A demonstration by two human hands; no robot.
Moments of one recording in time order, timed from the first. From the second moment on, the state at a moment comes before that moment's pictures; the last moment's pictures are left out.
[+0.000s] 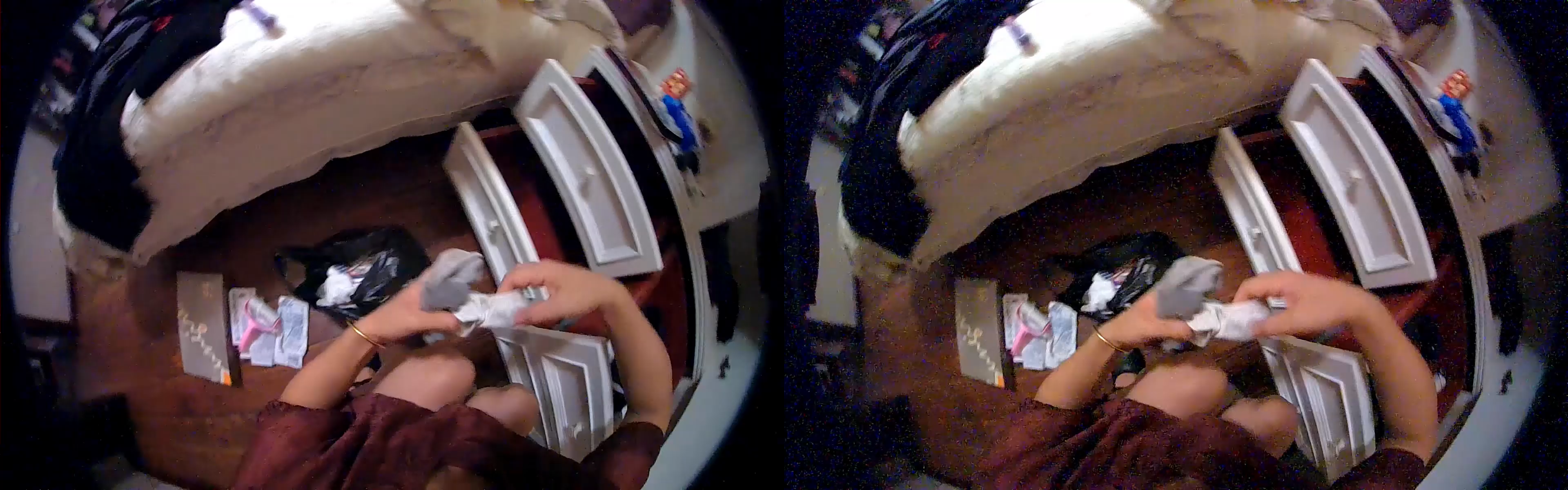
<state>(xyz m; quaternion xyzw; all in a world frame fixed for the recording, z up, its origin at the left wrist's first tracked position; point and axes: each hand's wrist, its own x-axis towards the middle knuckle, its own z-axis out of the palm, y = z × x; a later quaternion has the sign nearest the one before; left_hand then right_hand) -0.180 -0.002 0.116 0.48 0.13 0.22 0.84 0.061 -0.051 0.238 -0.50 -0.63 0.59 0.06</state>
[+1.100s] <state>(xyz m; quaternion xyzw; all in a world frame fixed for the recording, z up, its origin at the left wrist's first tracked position) -0.120 0.028 0.157 0.98 0.14 0.03 0.14 0.231 -0.392 0.308 -0.91 -0.41 0.03 0.09</state>
